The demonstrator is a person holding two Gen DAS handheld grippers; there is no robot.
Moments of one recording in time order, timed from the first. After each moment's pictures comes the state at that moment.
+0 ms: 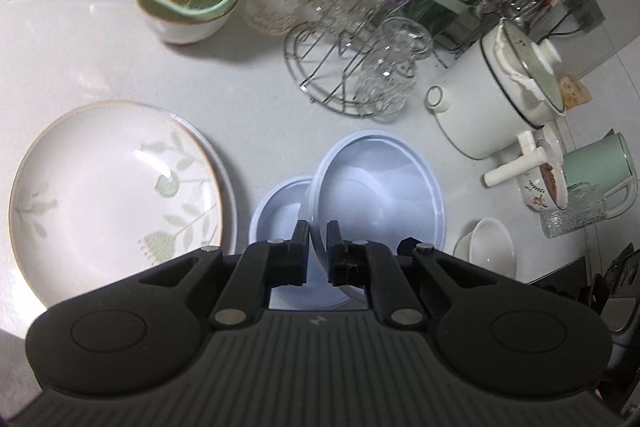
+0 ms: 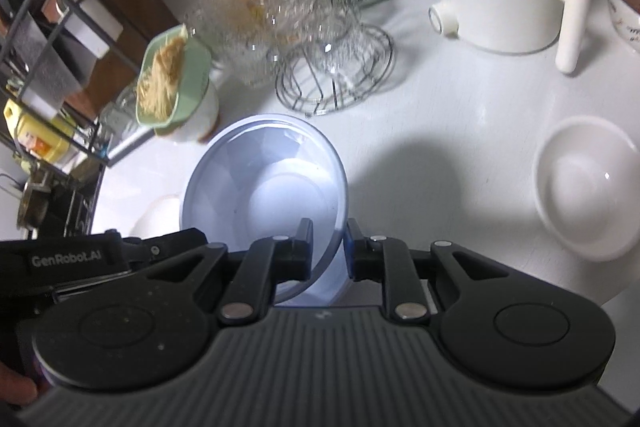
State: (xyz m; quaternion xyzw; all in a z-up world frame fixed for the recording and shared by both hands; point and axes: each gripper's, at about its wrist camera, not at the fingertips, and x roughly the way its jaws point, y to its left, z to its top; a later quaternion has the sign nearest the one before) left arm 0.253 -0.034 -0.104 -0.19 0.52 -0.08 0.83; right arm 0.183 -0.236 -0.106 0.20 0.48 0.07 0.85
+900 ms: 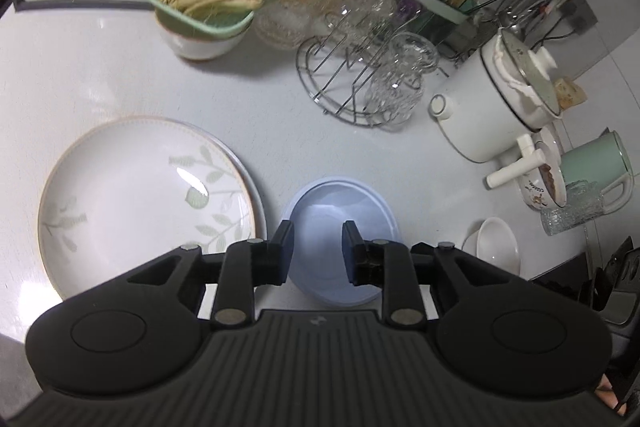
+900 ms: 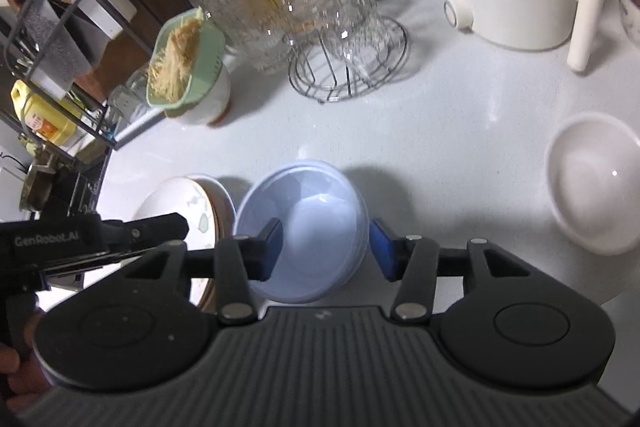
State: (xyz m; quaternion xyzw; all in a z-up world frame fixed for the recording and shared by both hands) left arm 0.244 -0.010 -0.088 -0.18 0.50 -0.09 0.84; right arm 0.175 -0.230 -0.100 0.19 0.47 0.09 0.86
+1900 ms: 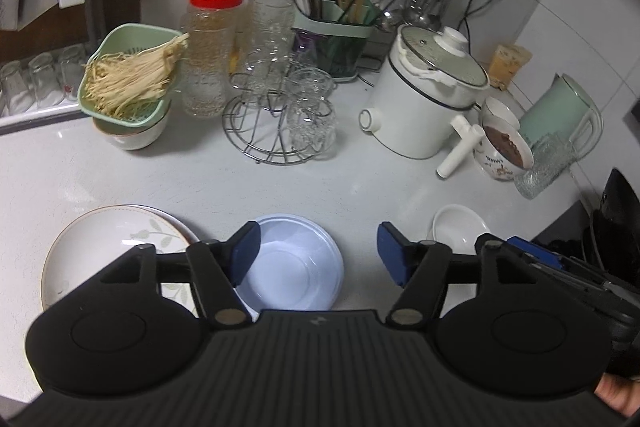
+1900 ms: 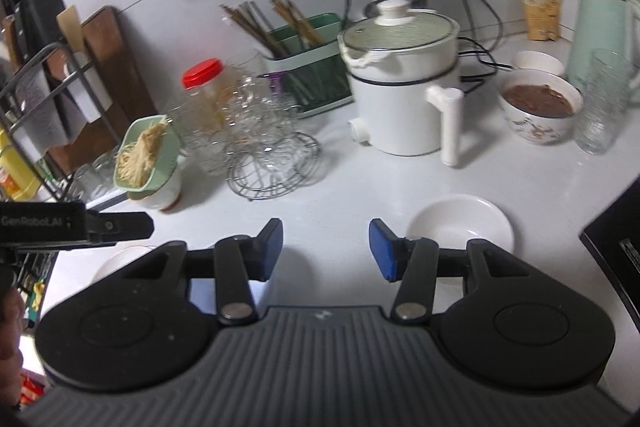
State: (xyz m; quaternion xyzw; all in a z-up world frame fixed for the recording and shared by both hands) left arm 0.209 -0.074 -0.037 -0.06 0.42 -0.16 0.89; right arm 0.092 -0.279 -0.050 0.14 0.33 -0.03 0.93
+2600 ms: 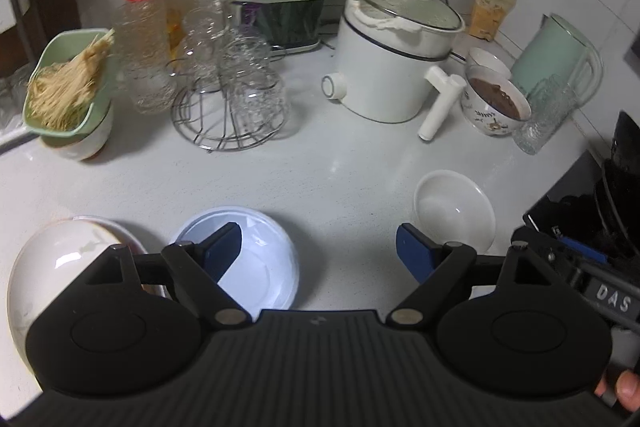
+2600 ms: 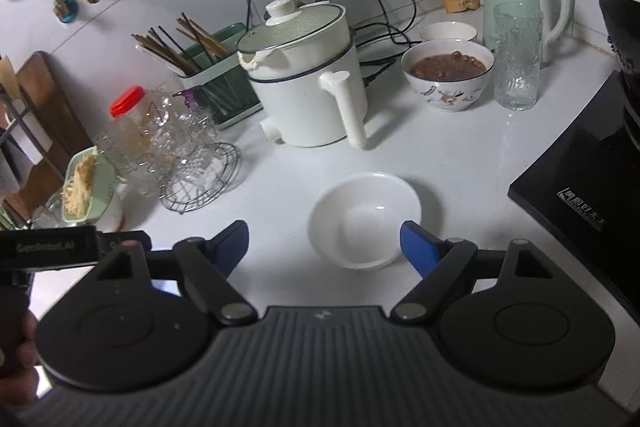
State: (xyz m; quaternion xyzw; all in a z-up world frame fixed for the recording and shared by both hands) left arm 0.224 -0.149 -0.070 0.01 0.44 -0.19 0.88; right arm 0.063 -0.335 -0.072 0.20 0.33 -0.12 0.92
